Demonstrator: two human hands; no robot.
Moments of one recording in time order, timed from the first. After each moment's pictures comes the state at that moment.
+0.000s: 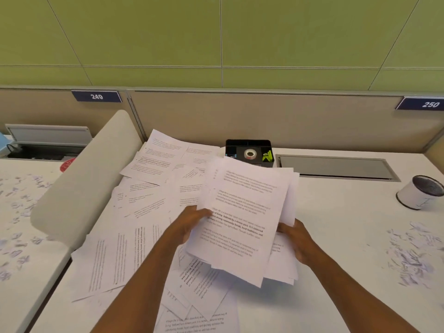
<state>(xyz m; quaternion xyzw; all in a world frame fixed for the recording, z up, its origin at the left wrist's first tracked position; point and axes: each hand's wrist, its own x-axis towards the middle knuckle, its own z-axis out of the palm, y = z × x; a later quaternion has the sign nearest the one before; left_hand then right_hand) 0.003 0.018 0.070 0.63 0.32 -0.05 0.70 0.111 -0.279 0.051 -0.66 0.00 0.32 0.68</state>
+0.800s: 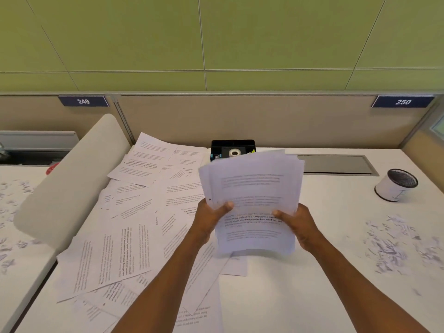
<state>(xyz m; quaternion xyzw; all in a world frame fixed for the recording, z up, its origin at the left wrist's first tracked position) 0.025 -0.086 0.087 0.63 0.18 0.09 0.75 0.131 -0.329 0.081 -0.68 -0.10 0.21 0.69</state>
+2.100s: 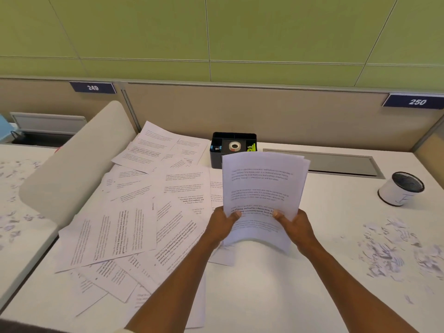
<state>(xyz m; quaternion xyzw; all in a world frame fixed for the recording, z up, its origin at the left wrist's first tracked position) 0.031 -0.158 0.053 0.73 0.25 0.06 0.63 0.141 -0.363 0.042 -0.77 -0.10 0.16 0.61</state>
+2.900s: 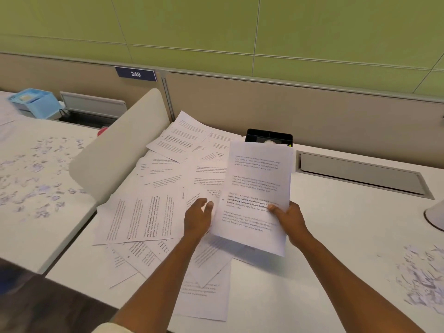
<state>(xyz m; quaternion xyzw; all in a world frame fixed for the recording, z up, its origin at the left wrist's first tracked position) -0.040 -0.048 0.040 0.79 0.43 0.12 0.42 0.126 -0.258 0.044 -0.77 -0.12 0.23 0.59</state>
